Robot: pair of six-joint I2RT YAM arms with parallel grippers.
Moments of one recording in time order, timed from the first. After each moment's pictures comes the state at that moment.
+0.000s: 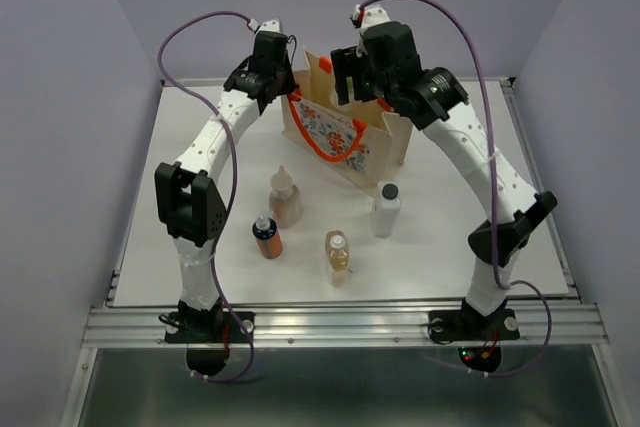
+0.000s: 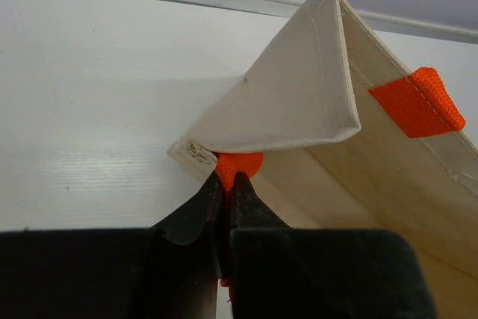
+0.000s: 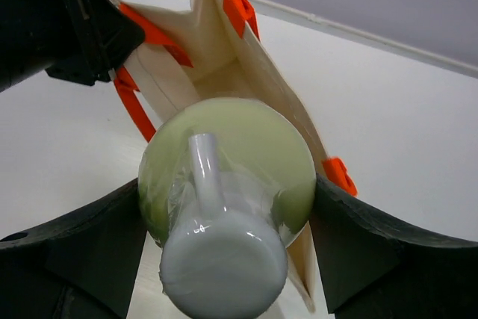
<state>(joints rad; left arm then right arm) -0.38 1.96 1.97 -0.56 -0.20 -0.42 0.68 1.80 2.25 -0.88 0.35 0.14</state>
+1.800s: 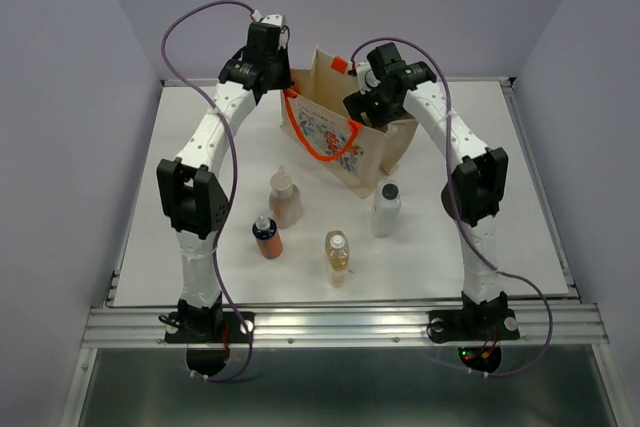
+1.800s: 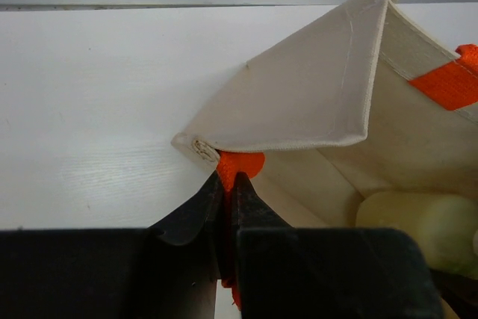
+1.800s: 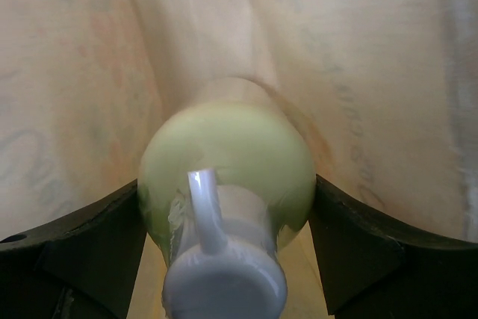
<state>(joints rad) -0.33 2.03 2.11 -0.65 -0.08 -0.29 0.42 2.21 2.29 -1.11 -0.10 -0.14</state>
